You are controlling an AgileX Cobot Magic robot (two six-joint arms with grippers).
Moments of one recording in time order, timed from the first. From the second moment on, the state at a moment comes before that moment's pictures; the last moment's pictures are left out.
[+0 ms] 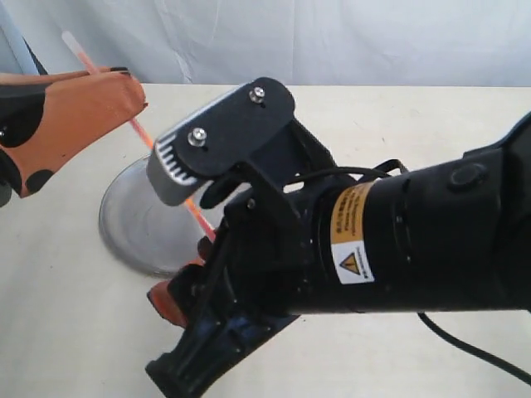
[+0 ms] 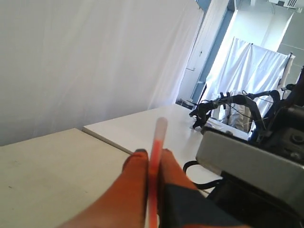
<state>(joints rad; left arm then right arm) -0.28 0.87 -0.44 1.12 -1.03 -1.36 1.04 1.26 -0.89 0.07 0.41 0.14</state>
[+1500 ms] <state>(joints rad) -0.28 0.87 -0.44 1.14 -0.89 -1.65 1.04 1.31 -0.88 -1.10 0.52 0.95</state>
